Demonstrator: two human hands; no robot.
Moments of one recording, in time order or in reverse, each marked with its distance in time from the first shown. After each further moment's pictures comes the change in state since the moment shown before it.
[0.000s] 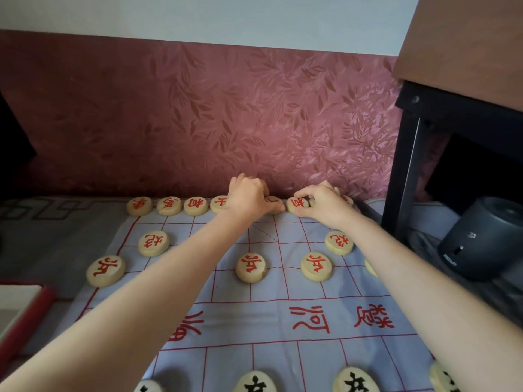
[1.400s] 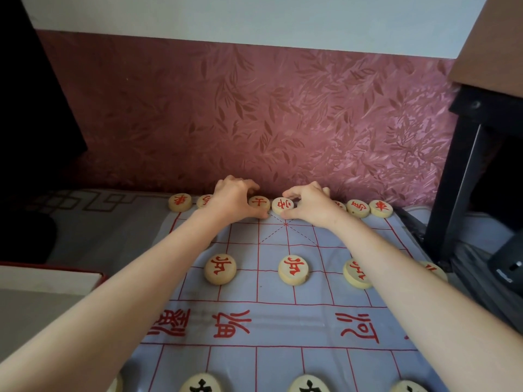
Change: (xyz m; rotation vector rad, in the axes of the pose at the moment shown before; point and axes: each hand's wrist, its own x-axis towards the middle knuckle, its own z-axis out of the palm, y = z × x) left_hand -0.027 -0.089 -0.039 -0.055 -0.088 -0.033; right_hand 0.045 -0.057 0.060 0.076 -0.083 -0.089
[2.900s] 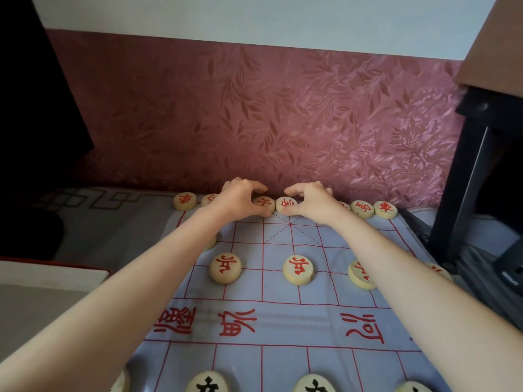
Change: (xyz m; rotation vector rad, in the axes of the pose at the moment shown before) left_hand 0.001 -0.006 0.000 -0.149 -0.046 0.057; right_hand 0.007 -0.004 0.001 0.042 0.026 0.025
